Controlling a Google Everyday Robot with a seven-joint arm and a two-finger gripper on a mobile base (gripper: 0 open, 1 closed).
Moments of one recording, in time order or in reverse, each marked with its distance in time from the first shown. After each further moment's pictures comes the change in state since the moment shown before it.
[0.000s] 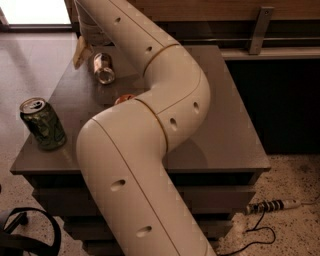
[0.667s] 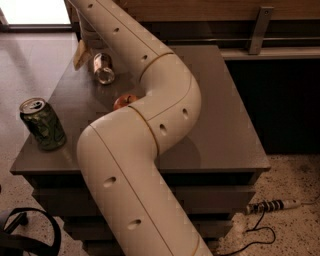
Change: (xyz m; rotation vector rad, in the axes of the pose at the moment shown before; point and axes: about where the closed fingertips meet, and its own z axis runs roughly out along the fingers) arm -0.022 -0.003 0.028 -0.009 -0.044 0.033
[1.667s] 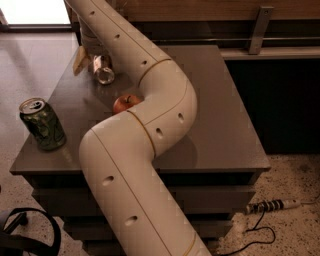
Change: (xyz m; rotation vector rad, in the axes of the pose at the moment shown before) arm 0.005 0.009 0.022 -0.038 0.037 -0.005
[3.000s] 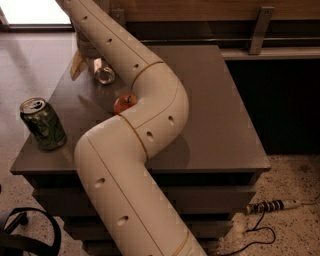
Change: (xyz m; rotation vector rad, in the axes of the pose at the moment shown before) arm -0.002 0.014 0.012 0.020 0.021 -0.069
